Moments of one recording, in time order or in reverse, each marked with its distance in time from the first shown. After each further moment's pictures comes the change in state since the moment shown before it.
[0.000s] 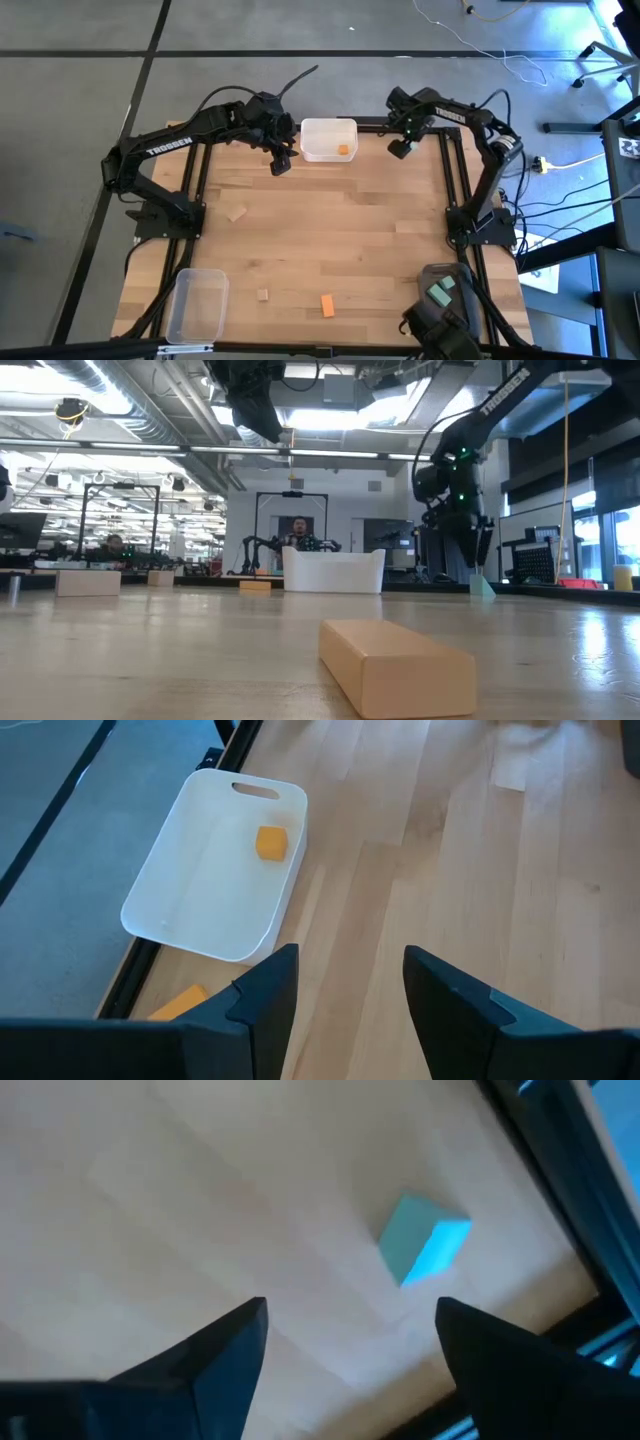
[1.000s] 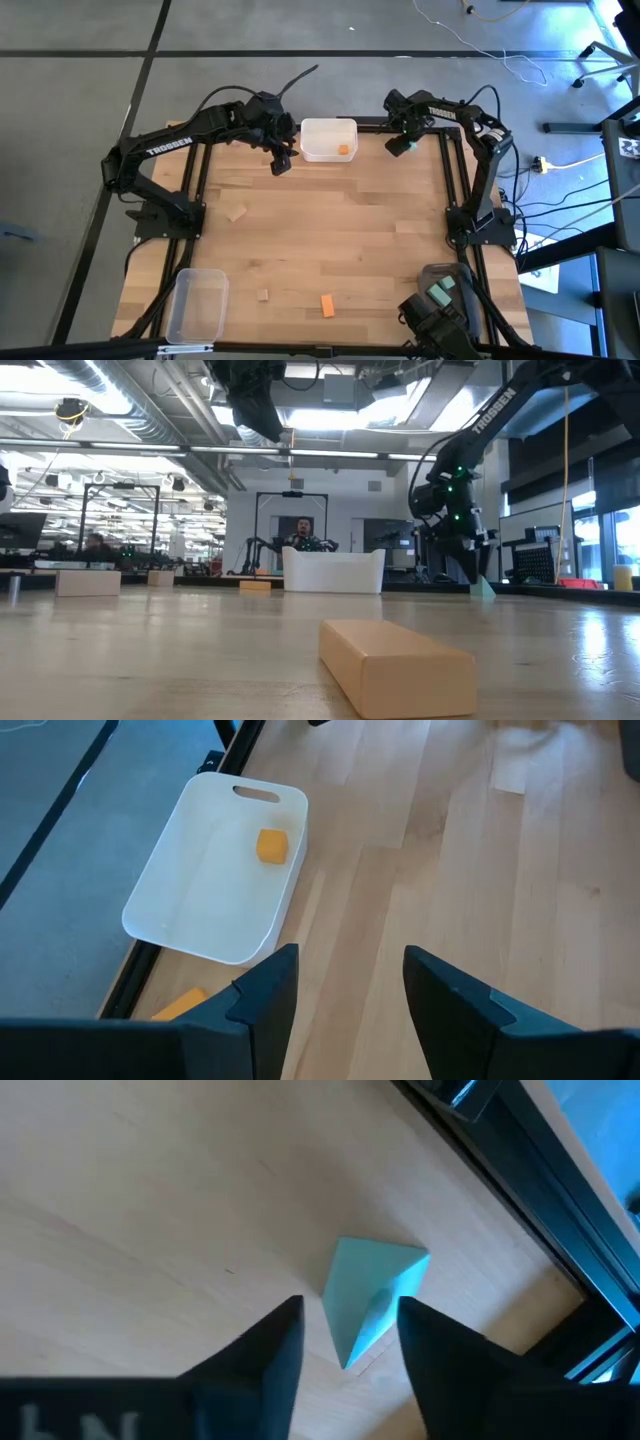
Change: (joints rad) left arm 0.000 0.000 0.000 0.006 0.000 0.000; right arm -0.026 0.101 0.000 0.087 0.097 0.111
